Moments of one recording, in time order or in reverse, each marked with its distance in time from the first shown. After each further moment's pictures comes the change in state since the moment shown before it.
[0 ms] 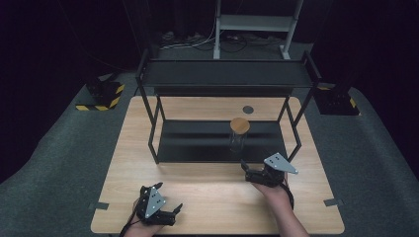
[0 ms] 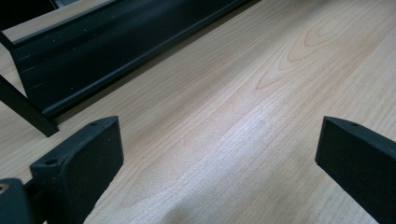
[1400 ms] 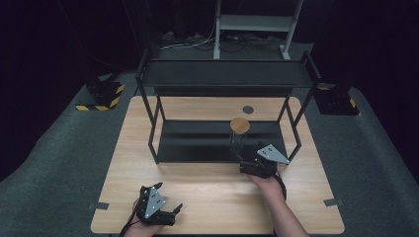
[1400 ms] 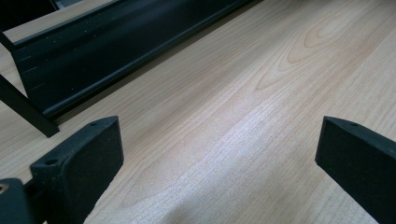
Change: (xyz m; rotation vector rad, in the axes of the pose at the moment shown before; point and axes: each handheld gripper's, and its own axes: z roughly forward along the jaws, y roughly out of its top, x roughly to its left) left arm 0.000 0.000 0.000 -0.006 0.000 -0.003; right arm -0.002 0.005 0.032 0.016 -0.002 0.010
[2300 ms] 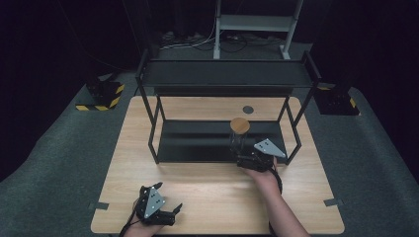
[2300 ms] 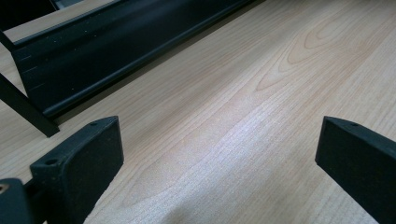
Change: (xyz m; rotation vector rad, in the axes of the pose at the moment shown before) left arm 0.001 0.000 0.000 -0.002 -0.002 -0.004; right arm -0.003 0.006 0.021 -0.001 0.000 0.020
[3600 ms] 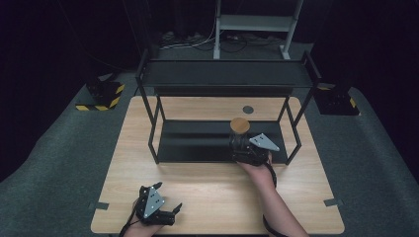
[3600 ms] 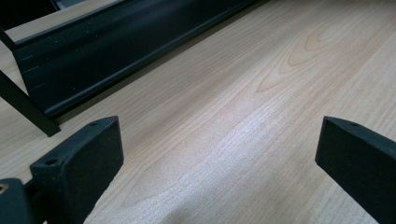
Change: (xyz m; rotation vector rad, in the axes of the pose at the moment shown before) left arm 0.001 0.000 -0.001 -0.006 0.001 -0.009; right arm 0.000 0.004 0.025 0.008 -0.004 0.009
